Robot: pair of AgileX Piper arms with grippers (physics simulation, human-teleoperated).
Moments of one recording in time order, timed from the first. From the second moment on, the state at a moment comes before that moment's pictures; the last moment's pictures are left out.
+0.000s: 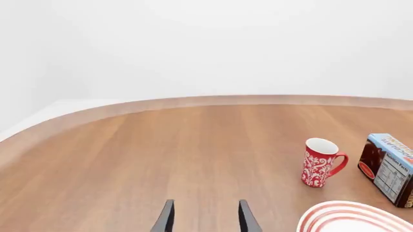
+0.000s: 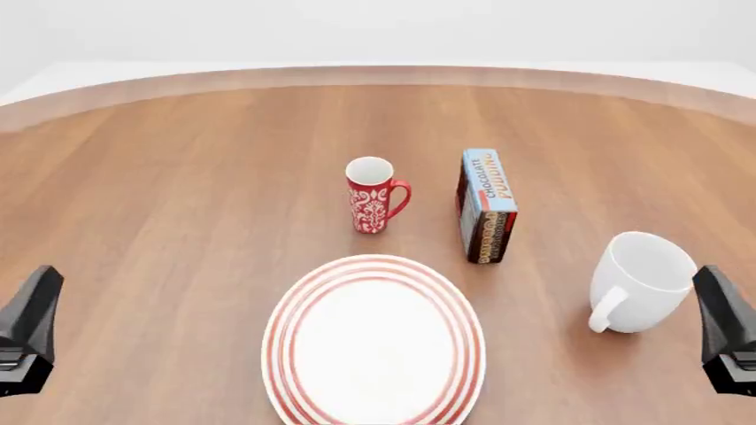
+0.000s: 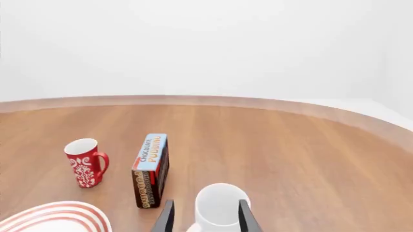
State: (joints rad) left arm 0.00 0.00 0.00 0.00 0.00; right arm 0.00 0.00 0.00 0.00 0.00
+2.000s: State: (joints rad) left arm -0.46 0.54 -0.24 -0.33 0.16; right arm 0.00 0.00 -0.01 0.00 0.02
